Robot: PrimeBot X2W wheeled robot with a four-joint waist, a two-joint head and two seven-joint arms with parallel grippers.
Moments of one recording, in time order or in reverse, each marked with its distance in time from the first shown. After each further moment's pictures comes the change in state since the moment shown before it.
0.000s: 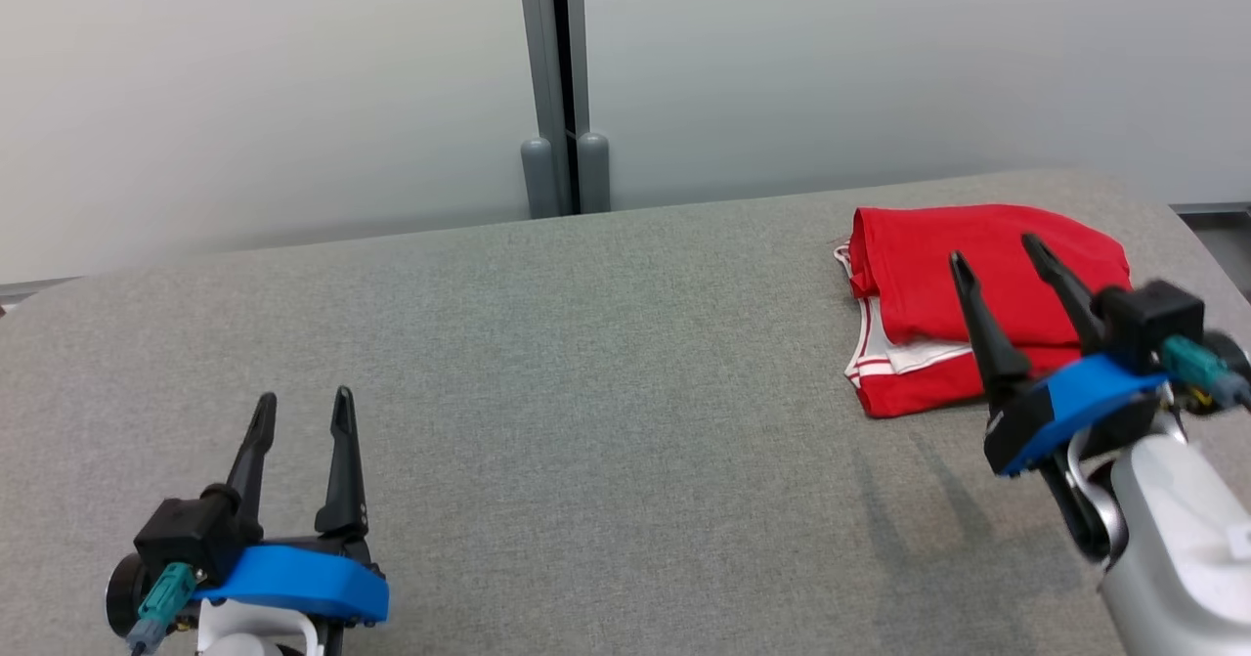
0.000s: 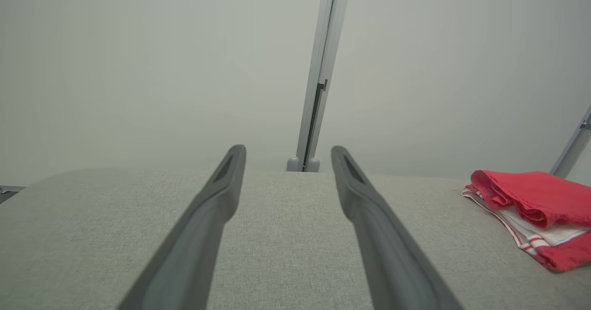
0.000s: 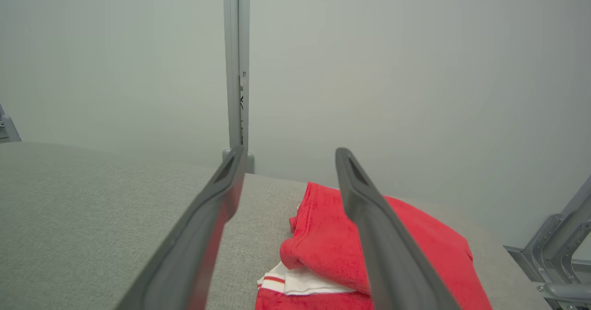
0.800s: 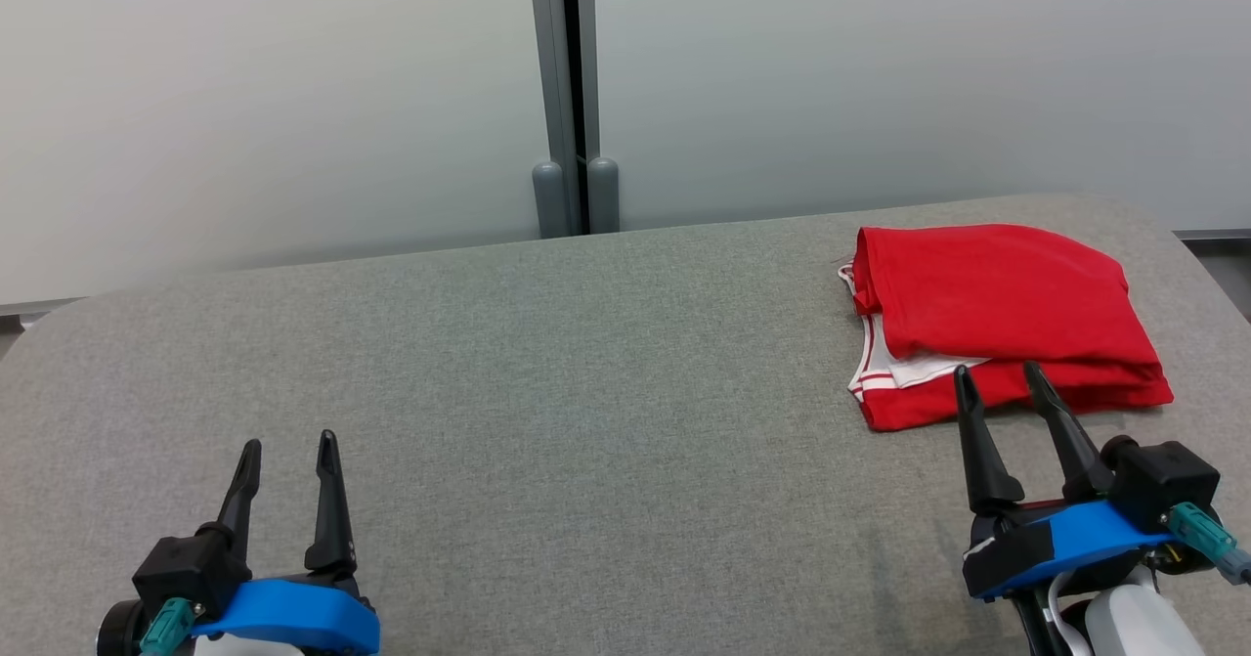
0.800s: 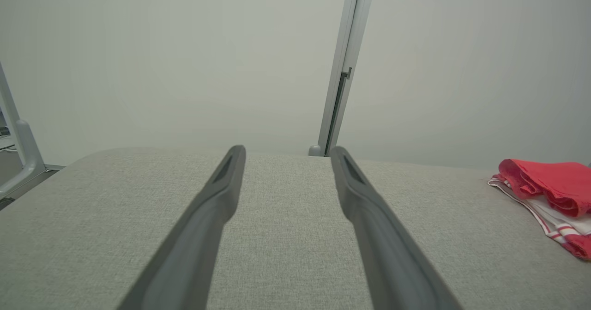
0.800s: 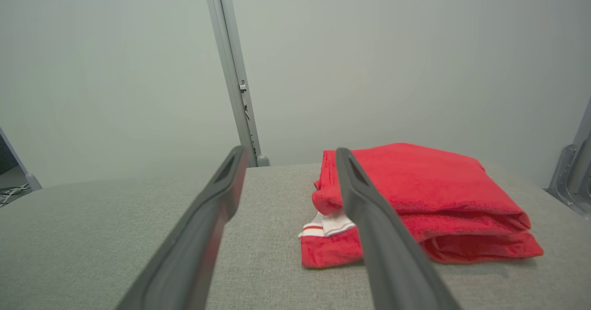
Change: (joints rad) left arm 0.054 -0.037 0.072 0.030 0.061 0.001 0.000; right arm 0.299 0.172 -0.165 -0.161 -0.012 0.000 -0.091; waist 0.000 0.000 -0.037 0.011
